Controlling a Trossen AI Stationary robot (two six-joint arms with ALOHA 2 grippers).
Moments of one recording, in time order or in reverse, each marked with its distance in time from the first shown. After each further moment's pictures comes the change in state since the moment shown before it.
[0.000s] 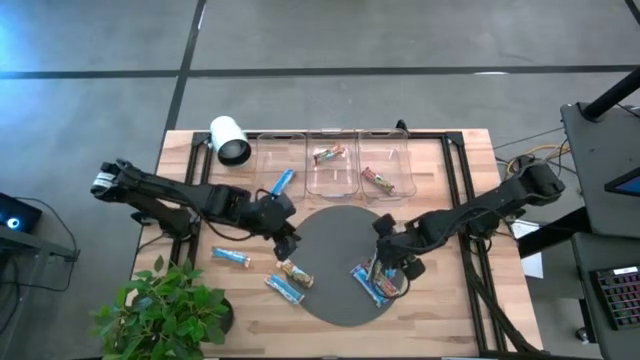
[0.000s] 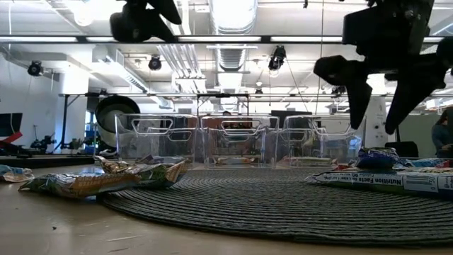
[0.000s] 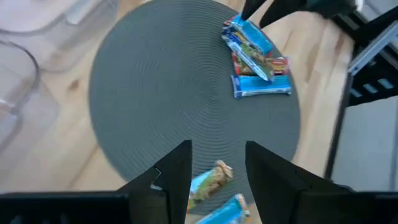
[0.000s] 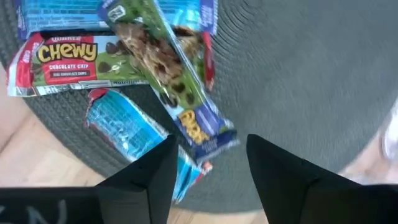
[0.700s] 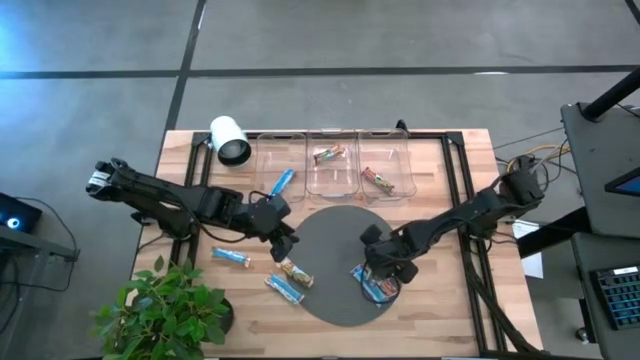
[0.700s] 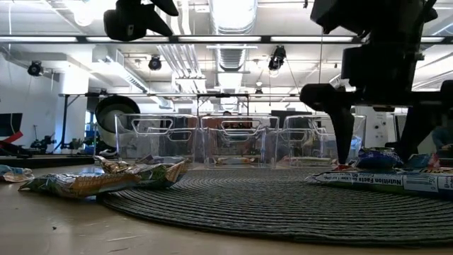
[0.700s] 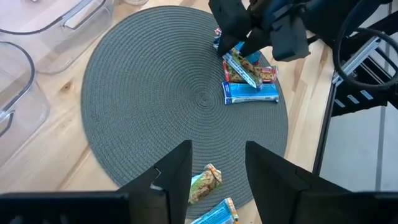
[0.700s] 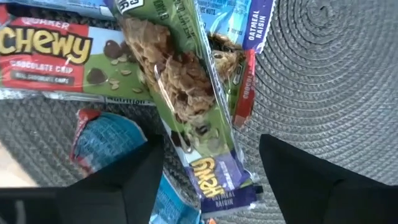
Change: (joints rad) left arm -0.021 -0.046 -0.039 0.048 -0.027 -0.034; right arm -0.003 0.186 -0.001 0.131 -0.041 -0.175
